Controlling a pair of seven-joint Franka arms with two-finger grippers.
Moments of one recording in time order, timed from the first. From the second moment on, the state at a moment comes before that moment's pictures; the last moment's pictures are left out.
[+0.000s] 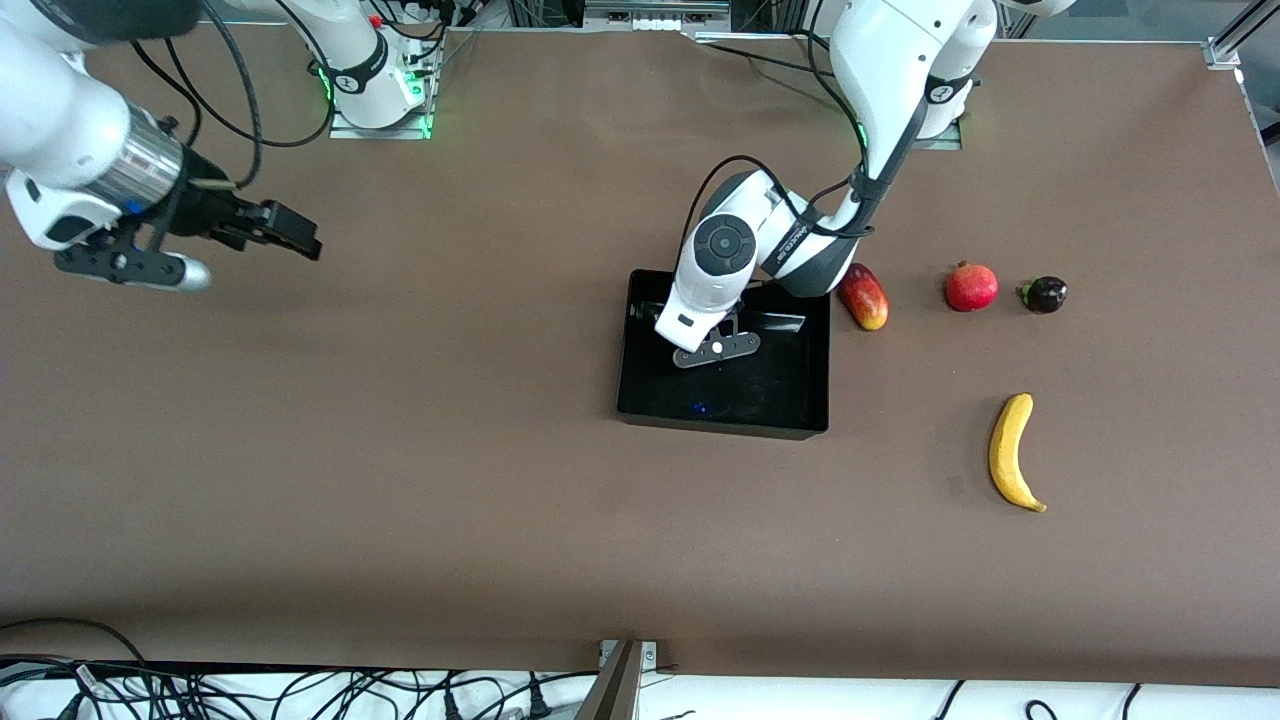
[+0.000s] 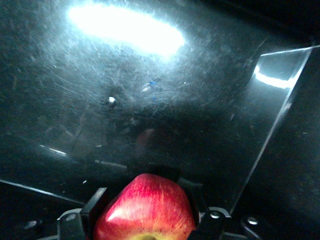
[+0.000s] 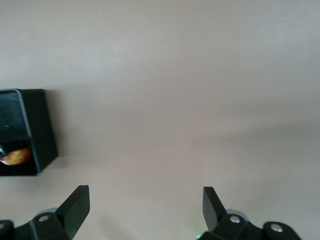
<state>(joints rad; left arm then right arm) -0.58 0.64 -0.14 -1.75 -0.06 2.33 -0.93 0.77 0.01 -0.61 -1.65 0.11 1.58 0.31</state>
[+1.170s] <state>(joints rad) -0.50 0.57 -0.12 -1.65 -0.03 2.11 -0.92 0.21 -0.10 -0.17 -1.73 0.03 1.57 0.08</state>
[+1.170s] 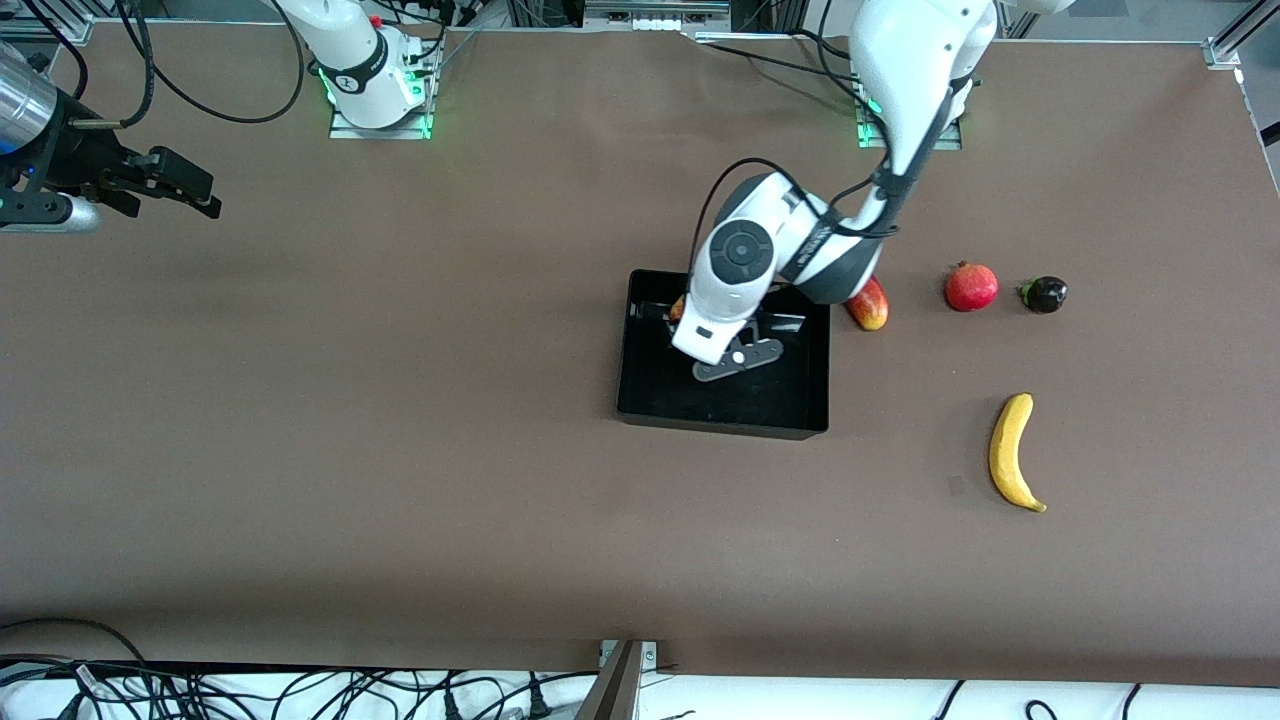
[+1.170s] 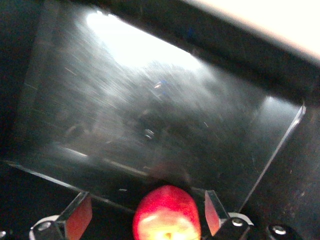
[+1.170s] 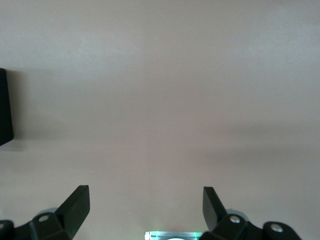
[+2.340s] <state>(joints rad) 0.14 0.74 -0.12 -1.60 0.28 2.33 0.12 0.20 -0.08 -0.16 -1.68 -0.01 1.58 0.08</state>
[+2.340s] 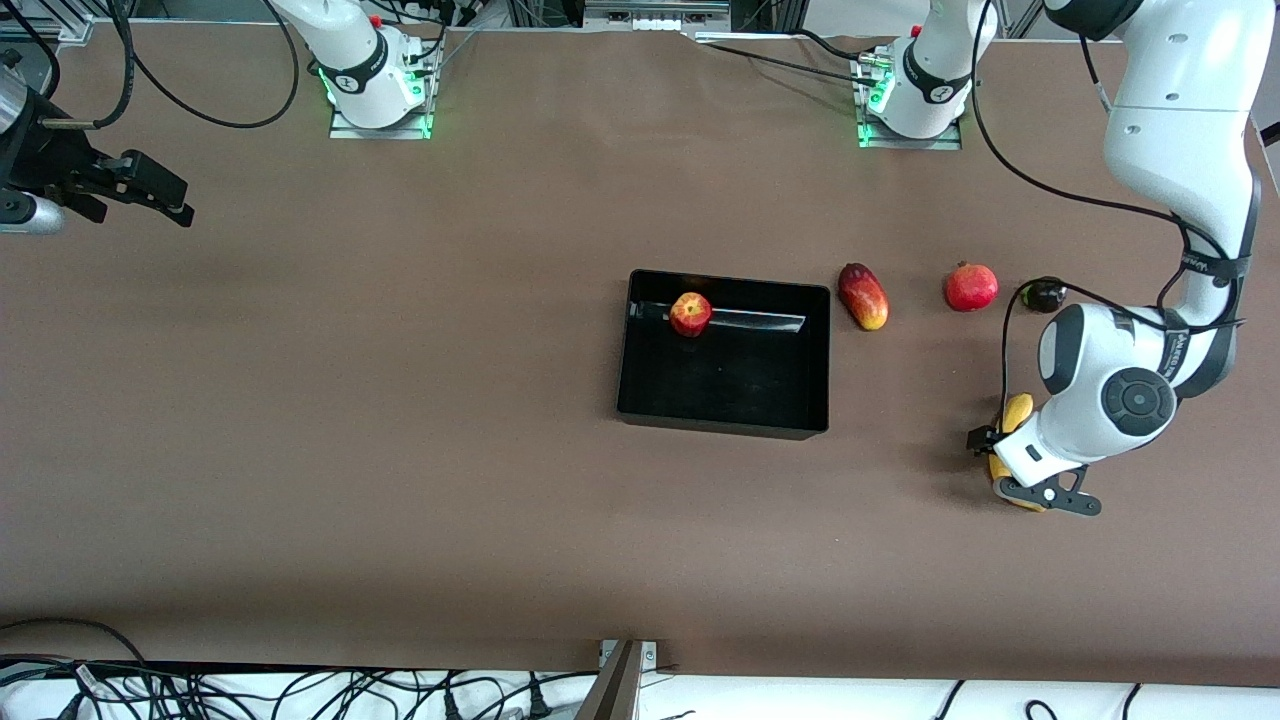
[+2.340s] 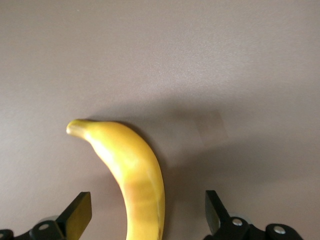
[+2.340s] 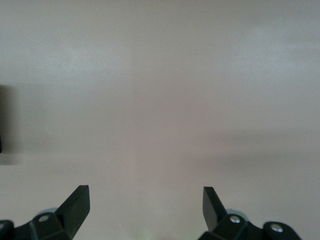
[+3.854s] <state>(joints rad) 0.18 0.77 -0.13 -1.60 0.30 2.36 0.13 0.20 -0.08 -0.16 -1.67 -0.01 1.60 0.08</state>
